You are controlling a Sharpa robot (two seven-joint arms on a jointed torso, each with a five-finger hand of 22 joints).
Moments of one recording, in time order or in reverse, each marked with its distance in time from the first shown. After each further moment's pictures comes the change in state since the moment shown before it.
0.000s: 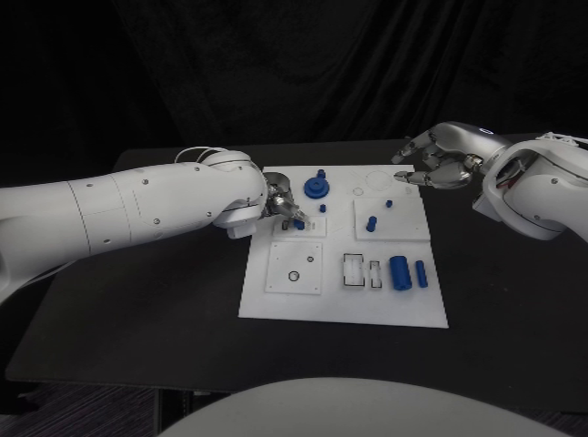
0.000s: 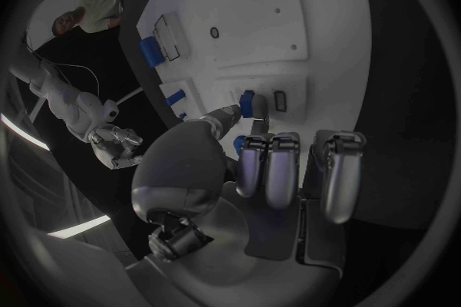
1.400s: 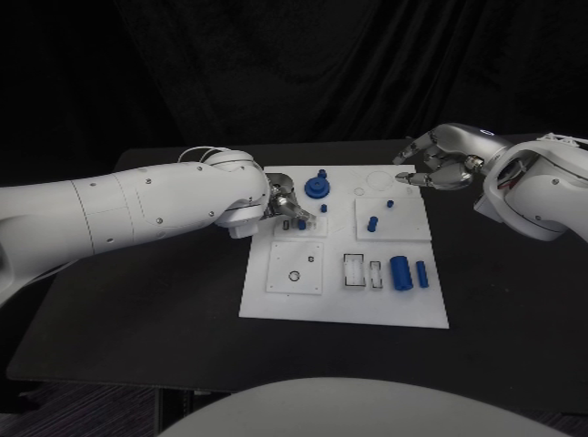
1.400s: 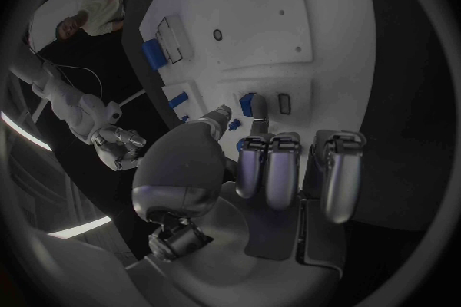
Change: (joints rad) left arm 0.000 0.006 0.000 -0.004 0.000 0.016 0.018; left_hand -0.072 0.006 -0.155 0.074 -0.185 0.021 0.011 -0.026 0.079 0.000 0.014 0.000 0.000 -0.003 0.011 0.000 0.000 0.000 0.000 0.007 0.000 0.000; right arm -0.002 0.001 0.000 -0.004 0.000 0.009 -0.005; right_hand 0.000 0.000 0.000 0.000 0.000 0.000 0.000 0.000 0.000 0.000 0.000 -0.005 0.000 0.000 0.000 -0.001 0.000 0.000 0.000 0.000 -0.005 0.001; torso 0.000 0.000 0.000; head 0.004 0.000
